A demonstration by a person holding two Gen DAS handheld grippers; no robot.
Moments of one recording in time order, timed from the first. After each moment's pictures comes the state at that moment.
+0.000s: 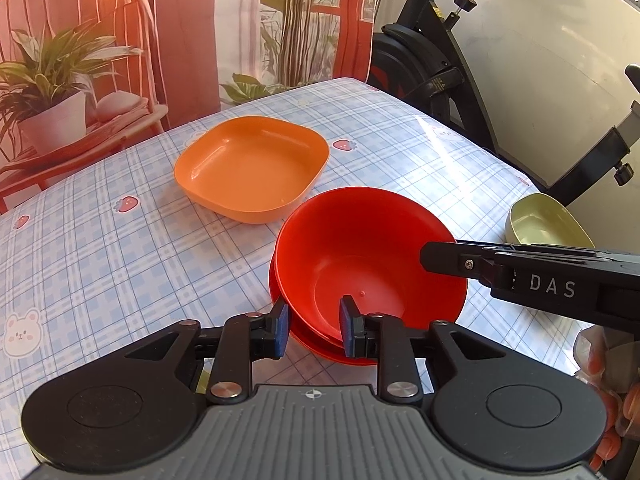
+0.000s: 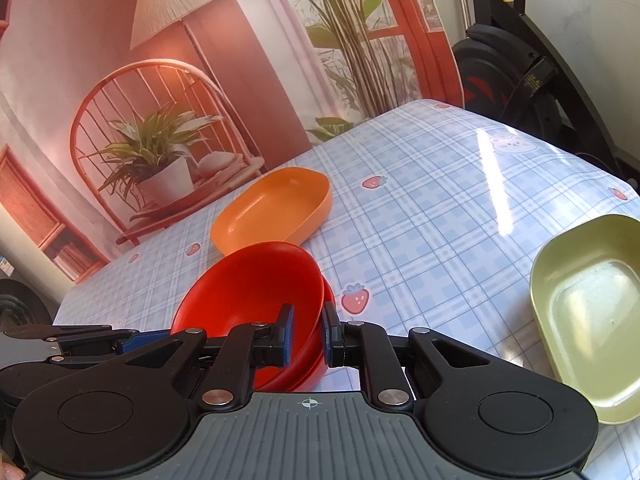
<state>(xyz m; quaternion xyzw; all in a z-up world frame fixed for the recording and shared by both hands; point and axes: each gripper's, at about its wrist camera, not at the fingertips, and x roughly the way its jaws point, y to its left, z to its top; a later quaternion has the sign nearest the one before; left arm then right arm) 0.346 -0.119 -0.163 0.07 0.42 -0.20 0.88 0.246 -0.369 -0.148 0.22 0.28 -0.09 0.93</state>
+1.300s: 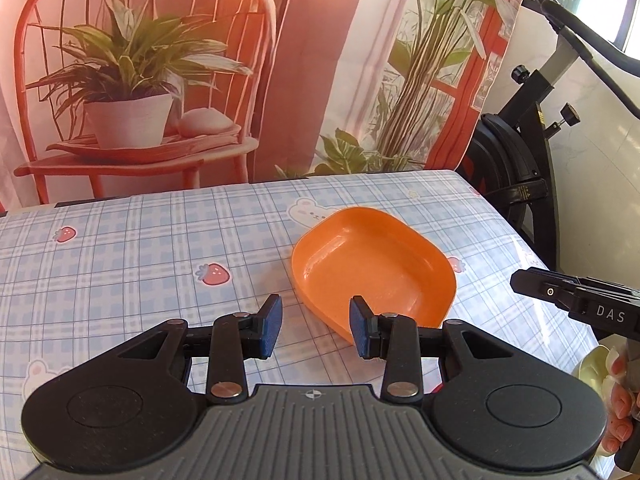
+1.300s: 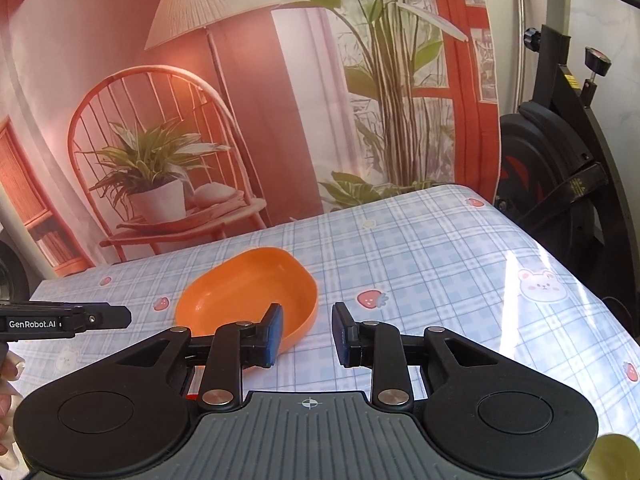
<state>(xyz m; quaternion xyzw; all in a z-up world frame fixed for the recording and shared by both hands) 0.439 -0.068 -0.147 -0.05 0.39 -0.11 0.92 0.352 -0.429 -0.112 0.11 0.28 -0.05 0.95</state>
